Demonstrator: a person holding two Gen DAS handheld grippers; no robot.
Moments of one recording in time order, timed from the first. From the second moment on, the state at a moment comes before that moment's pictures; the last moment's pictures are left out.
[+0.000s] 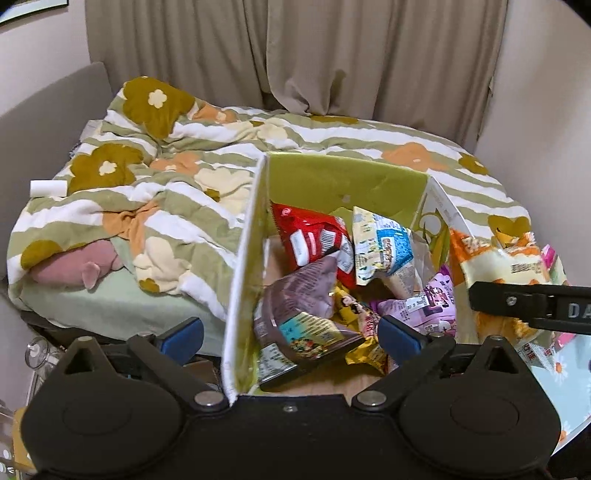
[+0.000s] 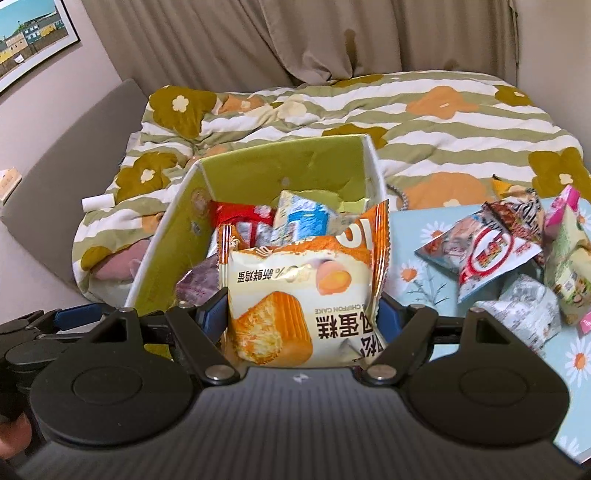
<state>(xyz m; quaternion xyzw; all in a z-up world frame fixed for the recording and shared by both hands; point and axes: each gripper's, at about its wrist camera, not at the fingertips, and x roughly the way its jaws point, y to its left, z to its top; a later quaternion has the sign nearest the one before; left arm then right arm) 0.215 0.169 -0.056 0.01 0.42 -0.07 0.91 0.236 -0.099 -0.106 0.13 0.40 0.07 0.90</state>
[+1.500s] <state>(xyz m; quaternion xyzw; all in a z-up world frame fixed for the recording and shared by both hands) 0.163 0.162 -0.017 0.03 0.37 -0.07 0.93 0.181 -0.117 -0.079 0.18 0.34 0.08 0.92</state>
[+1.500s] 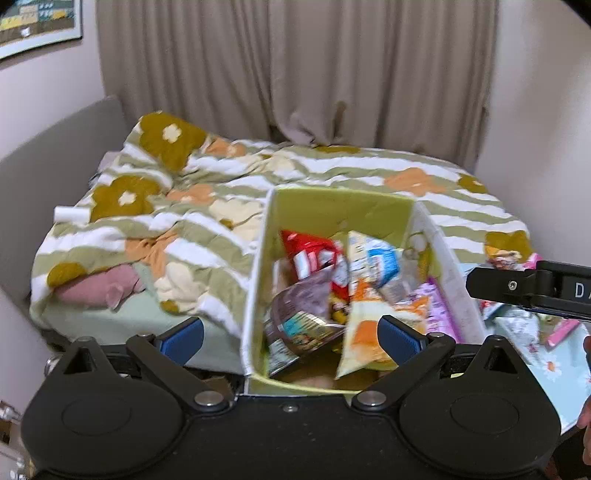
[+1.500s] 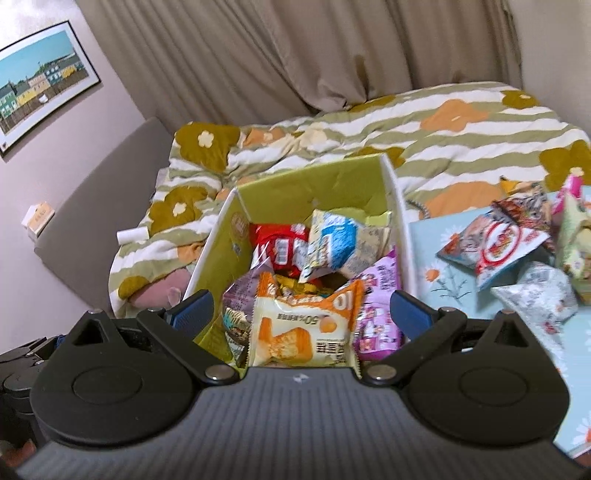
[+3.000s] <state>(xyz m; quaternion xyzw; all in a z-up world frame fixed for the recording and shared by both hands) 0.206 -0.137 -0.134 -0.06 0.46 -0.14 0.88 0.237 -0.413 -0.154 0.13 0.41 0.02 0.90</state>
